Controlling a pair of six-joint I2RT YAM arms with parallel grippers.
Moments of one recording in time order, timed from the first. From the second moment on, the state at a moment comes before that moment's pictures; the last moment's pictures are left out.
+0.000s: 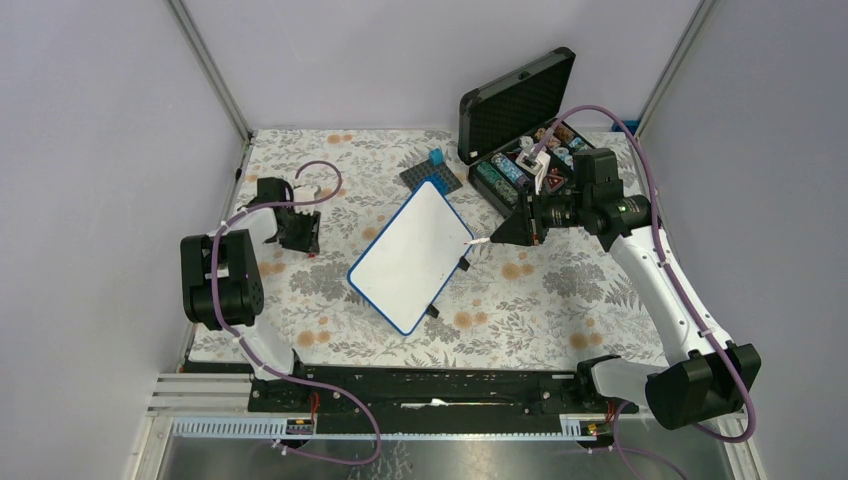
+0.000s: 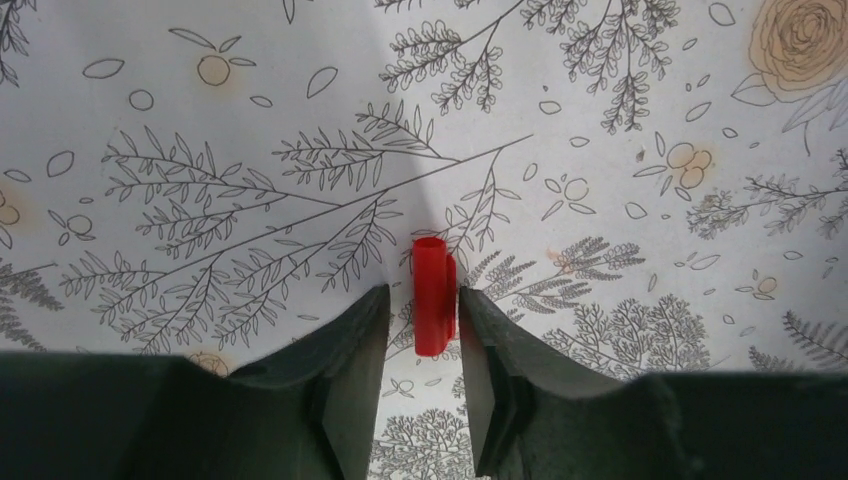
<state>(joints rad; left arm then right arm) 0.14 1.73 1.02 -0.42 0.28 0.32 0.24 1.23 1.22 -0.74 -0.98 -0.09</state>
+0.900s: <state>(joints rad) -0.46 1.45 1.67 -1.00 0.47 0.67 -0.09 1.28 1.27 -0.74 -0.99 -0.04</state>
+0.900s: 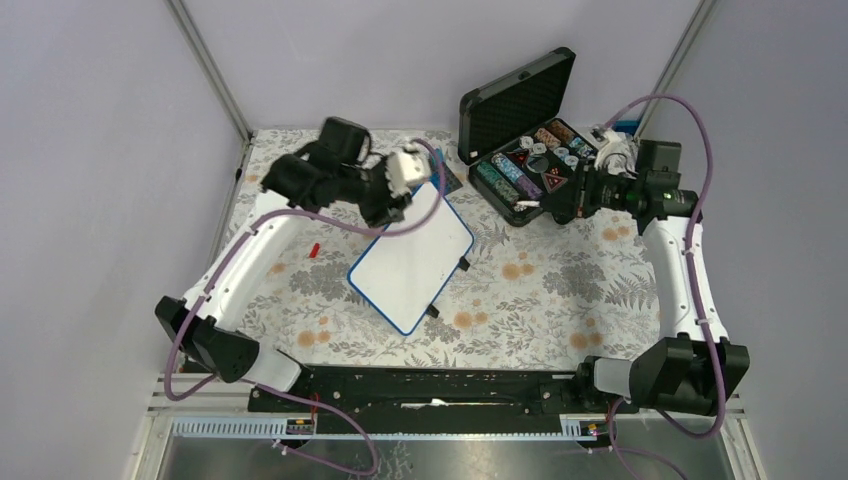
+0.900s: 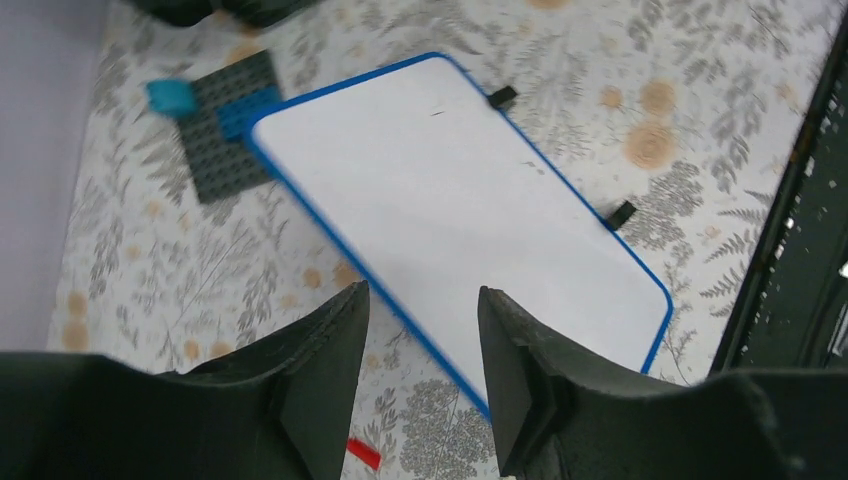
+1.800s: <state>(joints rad) -1.09 1.77 1.33 -0.88 0.12 0.87 -0.29 1.19 1.09 -0.48 -1.04 0.15</state>
